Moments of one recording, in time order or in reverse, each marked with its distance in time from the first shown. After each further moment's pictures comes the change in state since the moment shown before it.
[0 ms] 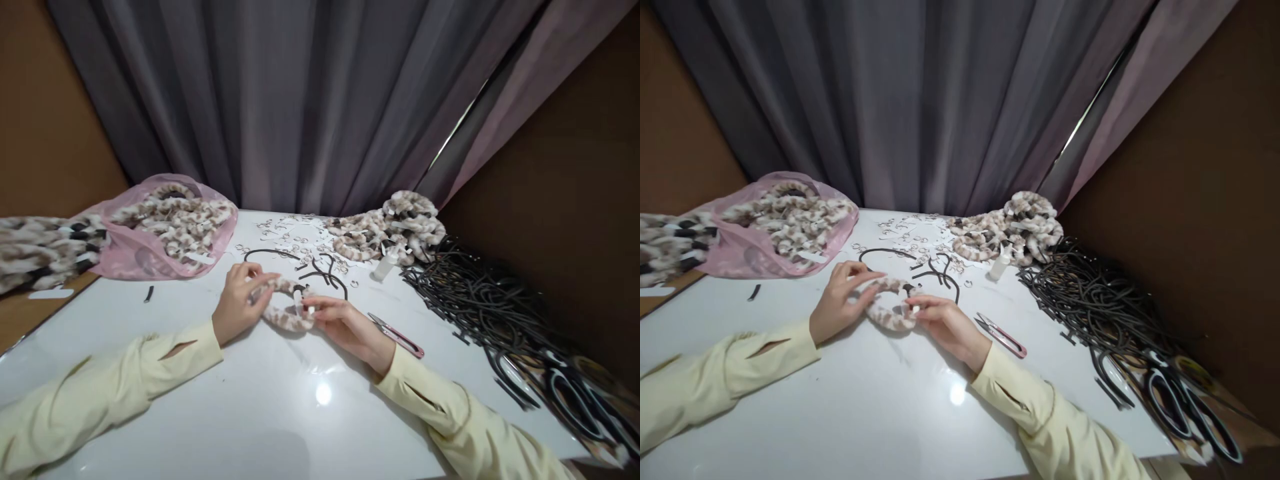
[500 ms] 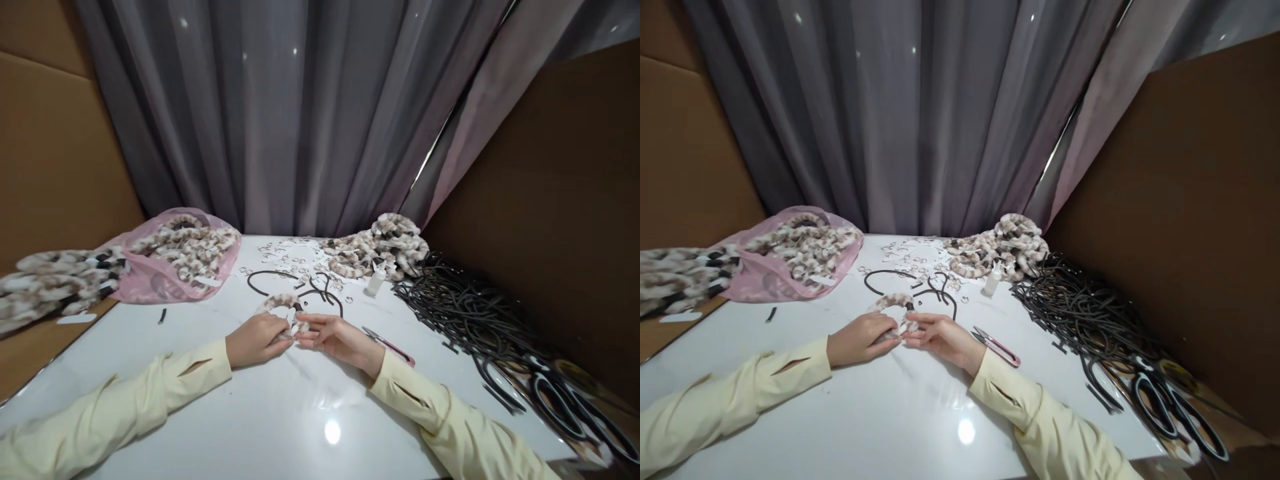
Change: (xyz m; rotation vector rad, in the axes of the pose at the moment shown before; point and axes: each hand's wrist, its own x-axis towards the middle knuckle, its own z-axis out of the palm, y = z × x) left_hand -0.005 0.010 0.004 0.097 -0.583 0.296; right_hand -0.001 0.000 -0.002 -0.005 -0.082 0.147
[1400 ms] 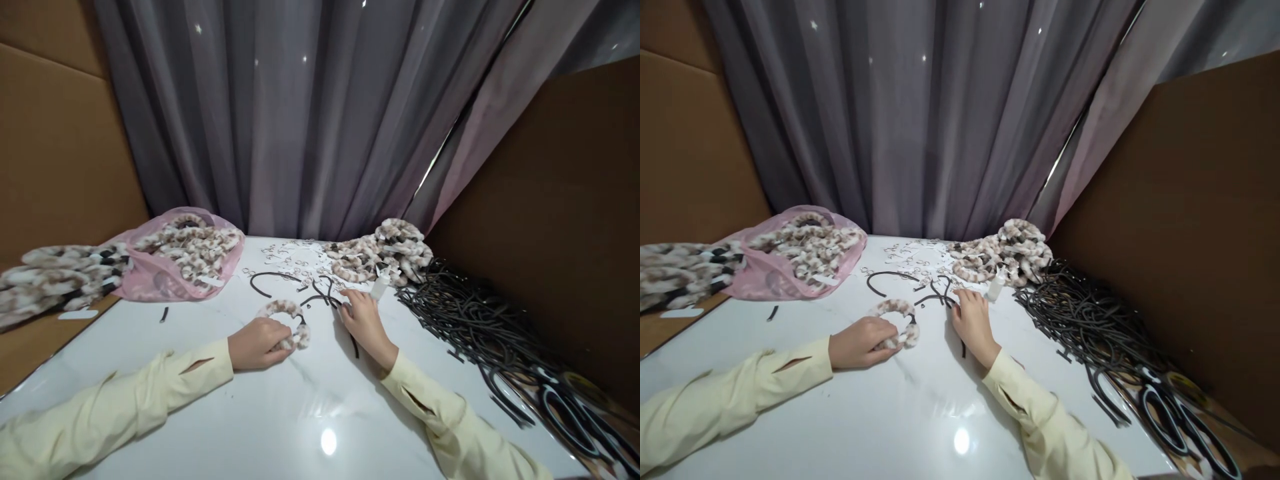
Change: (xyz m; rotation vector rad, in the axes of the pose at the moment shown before) left_hand -0.003 -0.004 0.006 0.034 0.006 0.100; right_hand 0.000 -0.025 -0.036 -1.279 0.759 -0.584
